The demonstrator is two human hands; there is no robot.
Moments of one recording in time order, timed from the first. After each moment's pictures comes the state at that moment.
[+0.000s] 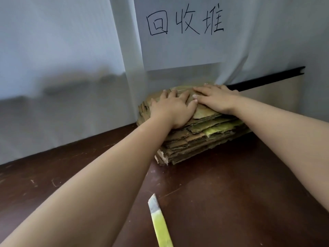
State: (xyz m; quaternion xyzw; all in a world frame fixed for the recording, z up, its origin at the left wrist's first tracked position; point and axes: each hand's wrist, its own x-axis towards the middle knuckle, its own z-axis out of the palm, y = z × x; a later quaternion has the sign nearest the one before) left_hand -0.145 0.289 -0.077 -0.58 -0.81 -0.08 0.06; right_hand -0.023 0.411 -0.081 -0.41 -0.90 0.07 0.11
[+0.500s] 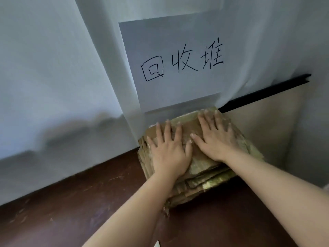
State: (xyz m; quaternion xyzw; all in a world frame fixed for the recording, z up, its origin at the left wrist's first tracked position) left_hand -0.138 0.297 -0.071 -0.51 -0.85 -0.11 0.01; right_hand -0.033 0.410 -0.070 -0.44 -0.89 0.09 0.03
